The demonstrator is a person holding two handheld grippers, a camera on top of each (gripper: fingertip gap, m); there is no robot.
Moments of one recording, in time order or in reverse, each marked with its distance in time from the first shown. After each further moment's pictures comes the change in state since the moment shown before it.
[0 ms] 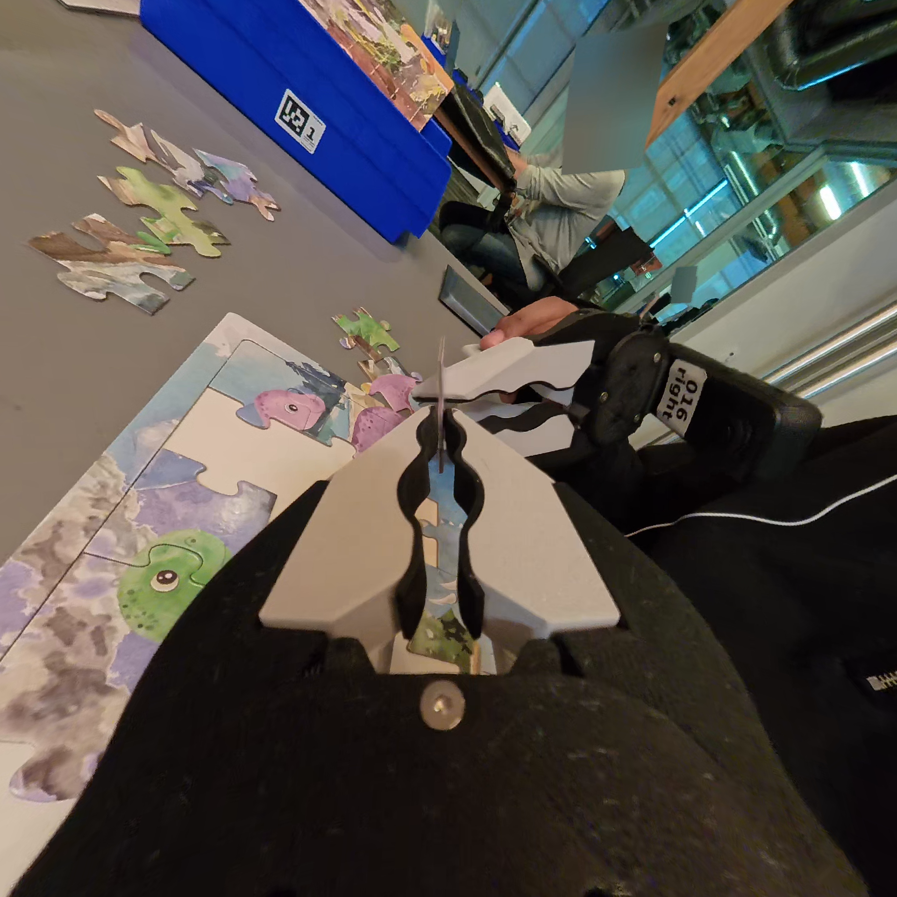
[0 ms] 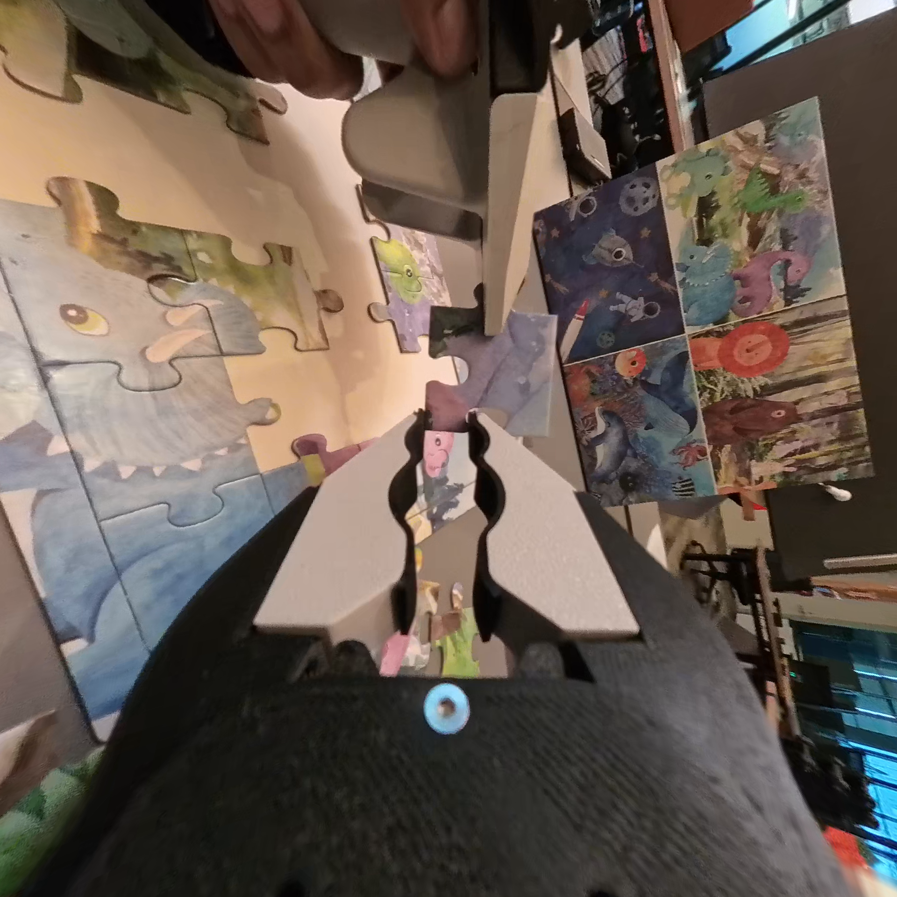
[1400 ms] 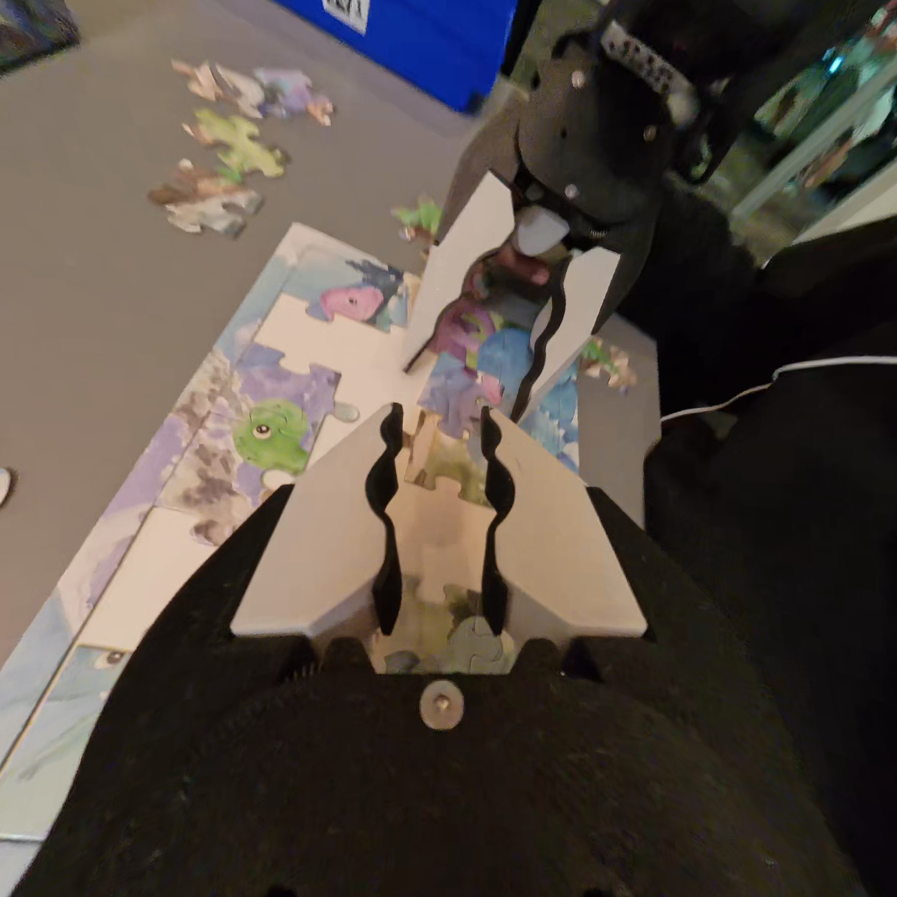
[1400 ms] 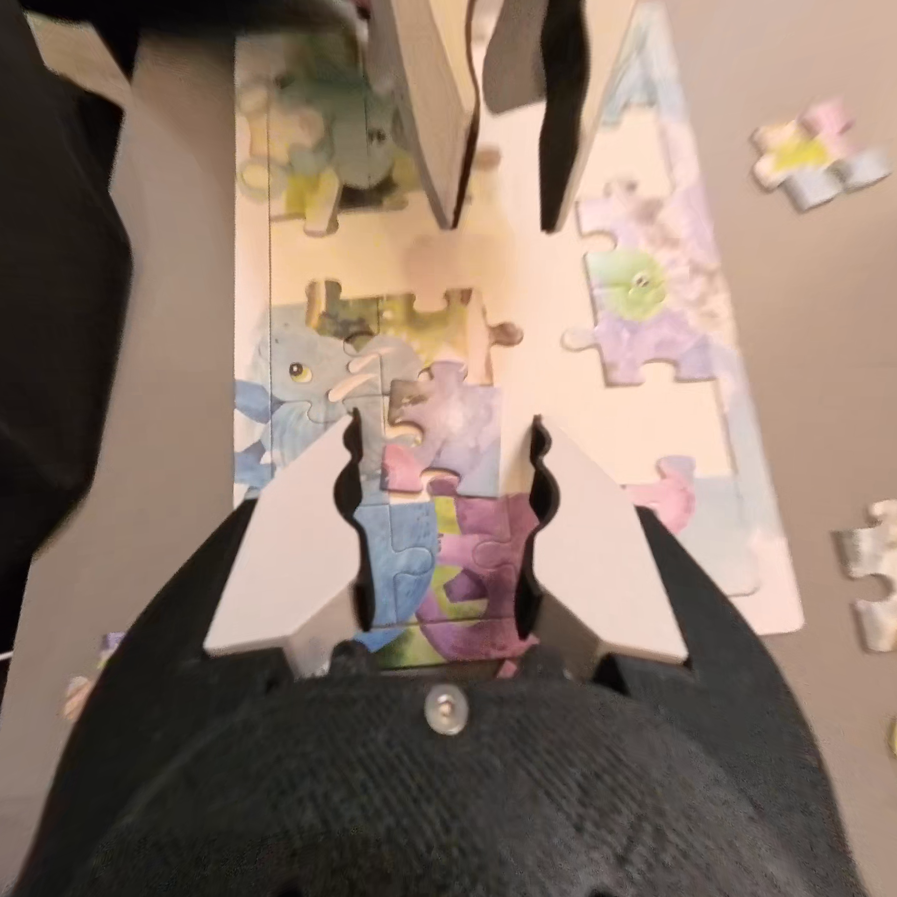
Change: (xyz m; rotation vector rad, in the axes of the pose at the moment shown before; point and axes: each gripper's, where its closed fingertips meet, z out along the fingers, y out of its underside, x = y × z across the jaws) left arm -0.007 0.040 -0.045 -0.219 -0.252 0.260; right arm -0.066 -0.012 0.011 0.102 -0.818 0.377
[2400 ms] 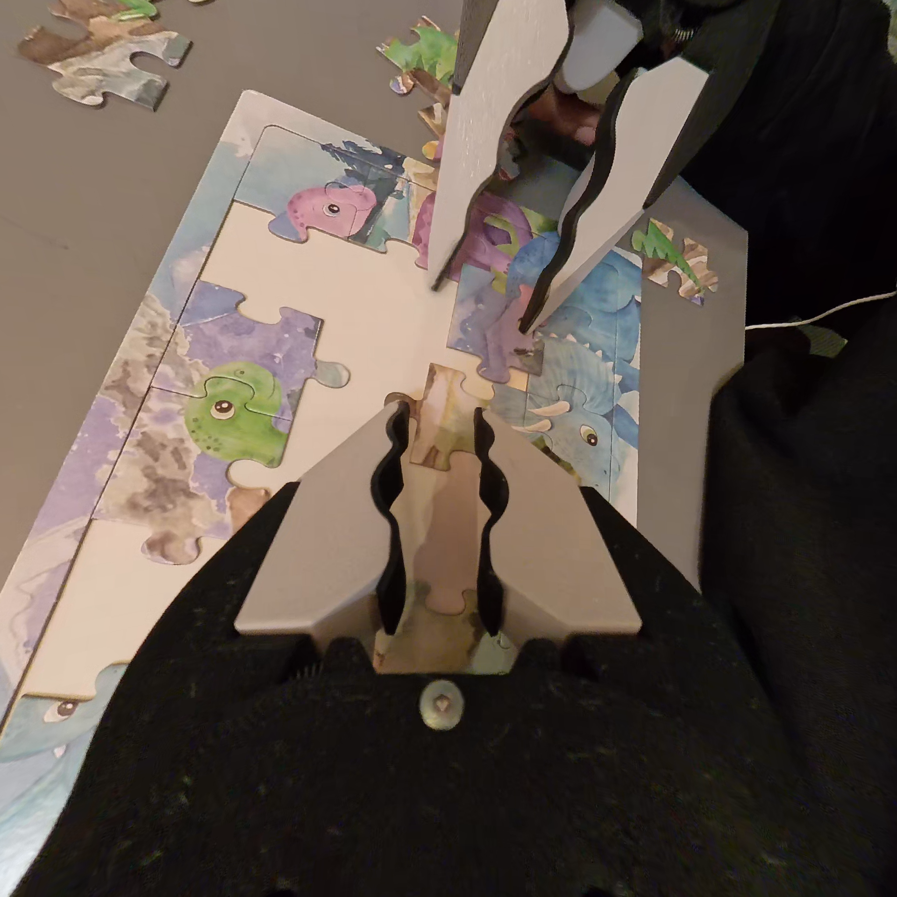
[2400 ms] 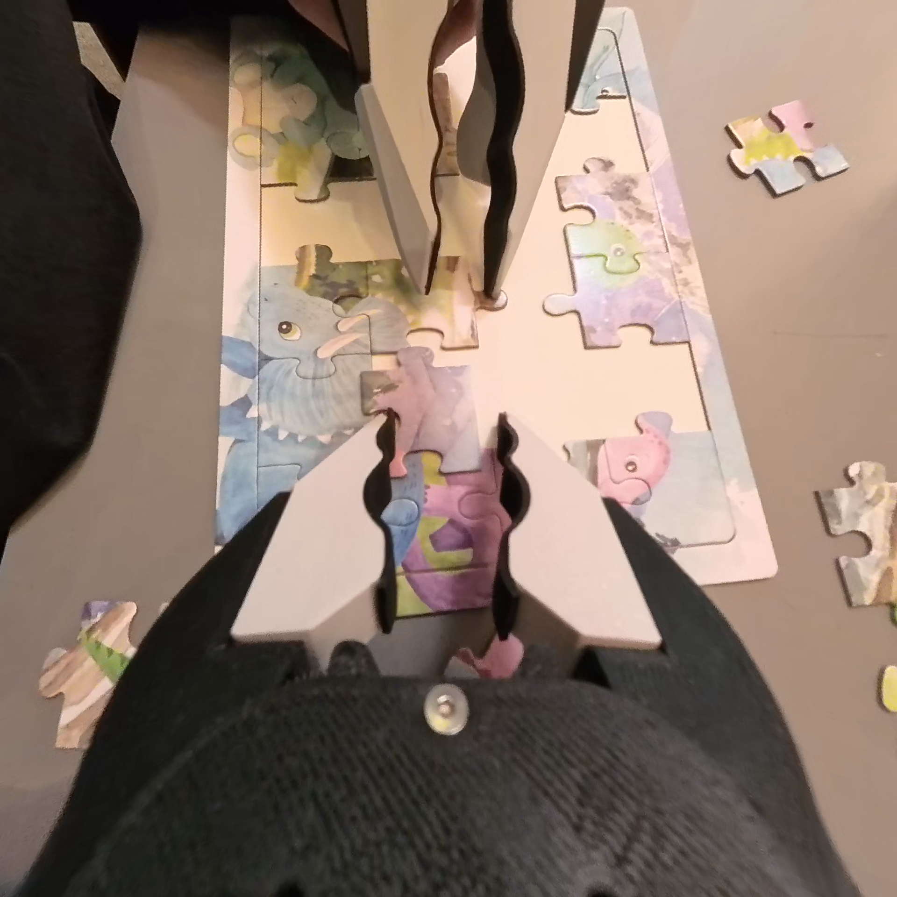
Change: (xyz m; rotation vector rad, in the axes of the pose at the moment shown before) left arm -0.006 0.040 0.028 -0.222 -0.058 0.074; right arm 0.002 0.010 -0.010 0.049 0.037 -0.022
